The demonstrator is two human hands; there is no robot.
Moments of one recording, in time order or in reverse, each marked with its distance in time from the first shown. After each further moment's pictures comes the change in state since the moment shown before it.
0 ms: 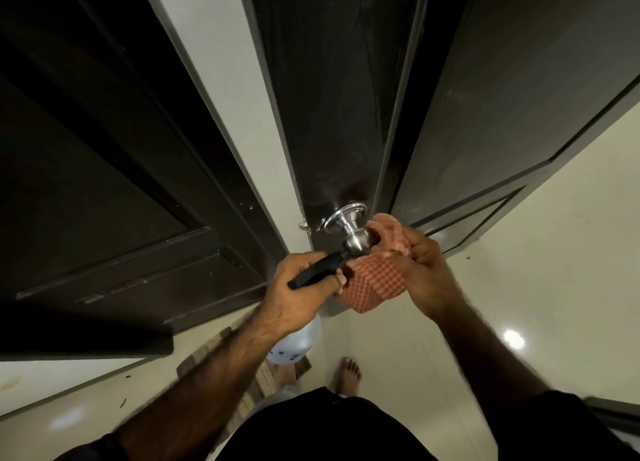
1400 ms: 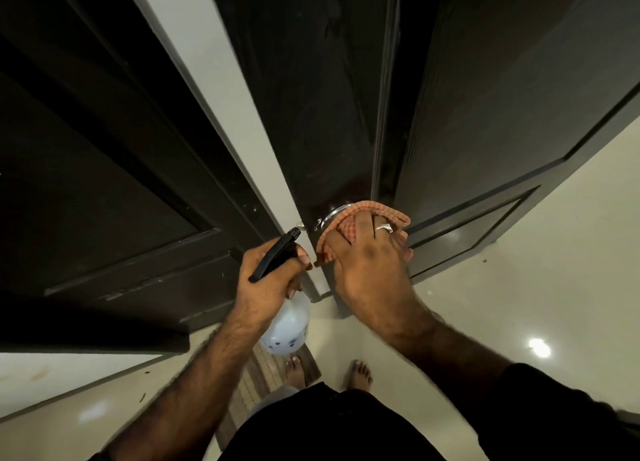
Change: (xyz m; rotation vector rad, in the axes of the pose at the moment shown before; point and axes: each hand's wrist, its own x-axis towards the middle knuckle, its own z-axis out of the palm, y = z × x) left_hand -0.008 0.014 -0.019 -0.188 0.257 -0.006; right_hand 0.003 -0.048 0.072 -1.407 0.091 -0.220
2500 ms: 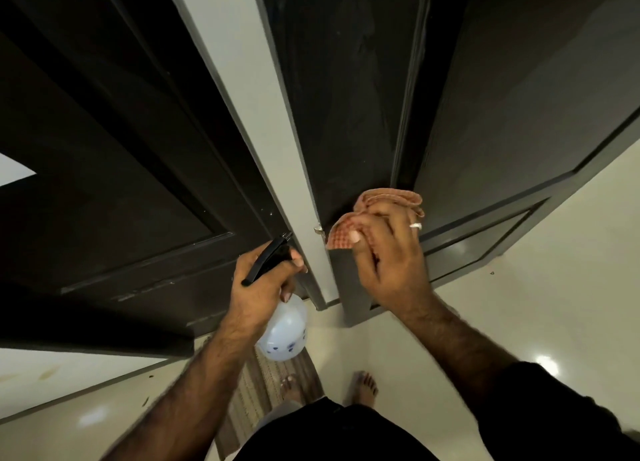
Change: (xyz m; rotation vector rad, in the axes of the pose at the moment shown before) left_hand -0.013 0.015 -0.028 0.015 0.093 -0.027; right_hand 0.016 0.014 0.018 0.511 0.404 -0.065
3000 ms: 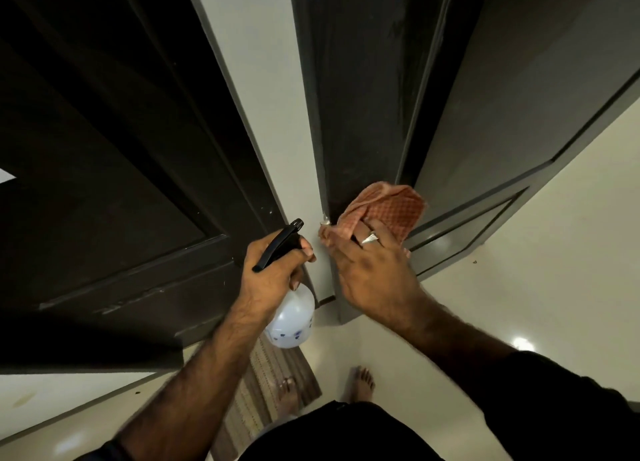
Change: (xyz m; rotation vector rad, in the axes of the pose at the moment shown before) left_hand 0.020 -0.003 -0.010 -0.049 -0.095 0.017; right_hand -0.015 -0.030 0.013 -0.700 -0.374 -0.412
